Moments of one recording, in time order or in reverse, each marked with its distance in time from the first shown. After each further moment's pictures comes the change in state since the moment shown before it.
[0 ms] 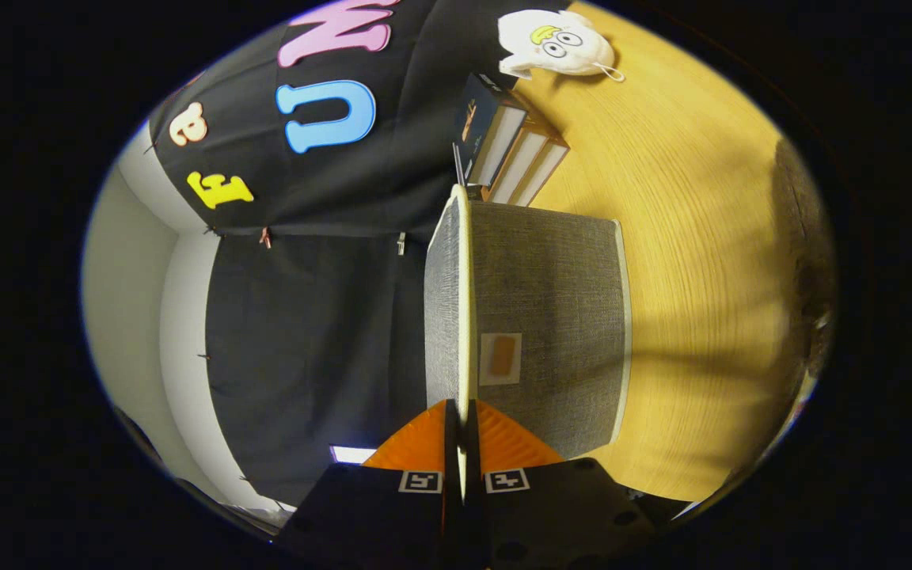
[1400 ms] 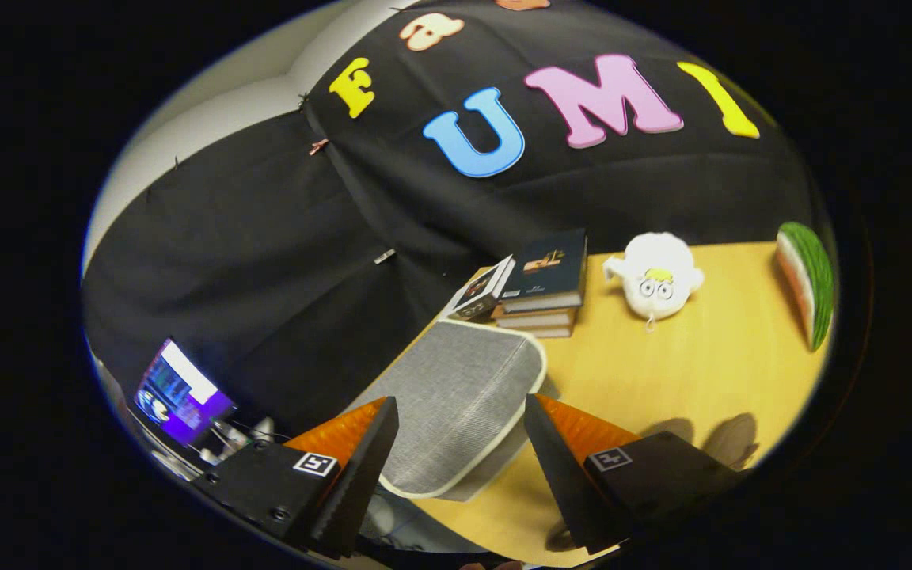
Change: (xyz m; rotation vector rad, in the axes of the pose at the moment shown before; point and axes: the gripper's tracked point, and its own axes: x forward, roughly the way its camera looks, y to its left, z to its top) arm -0.060 0.062 0.025 -0.700 -0.232 -0.242
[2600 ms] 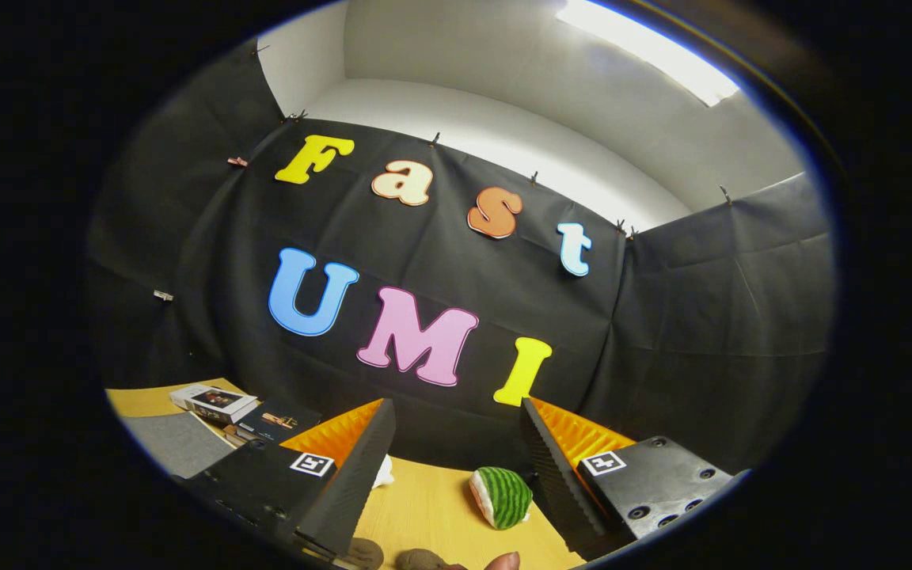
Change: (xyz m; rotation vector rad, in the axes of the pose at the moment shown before) arm -0.216 0.022 0.198 -0.819 -0.756 -0.950
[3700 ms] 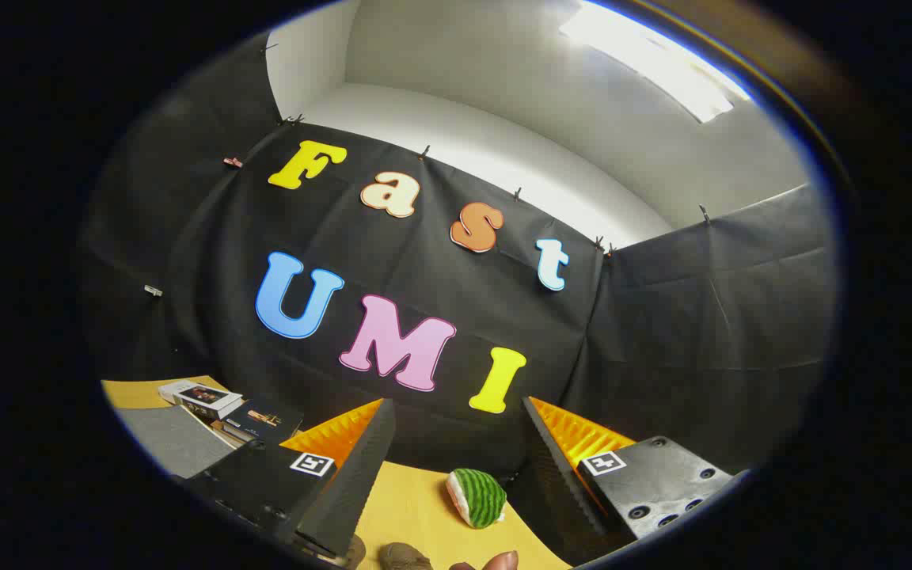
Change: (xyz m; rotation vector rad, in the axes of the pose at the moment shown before) arm -0.033 -0.027 0.015 -0.051 -0.058 -0.073
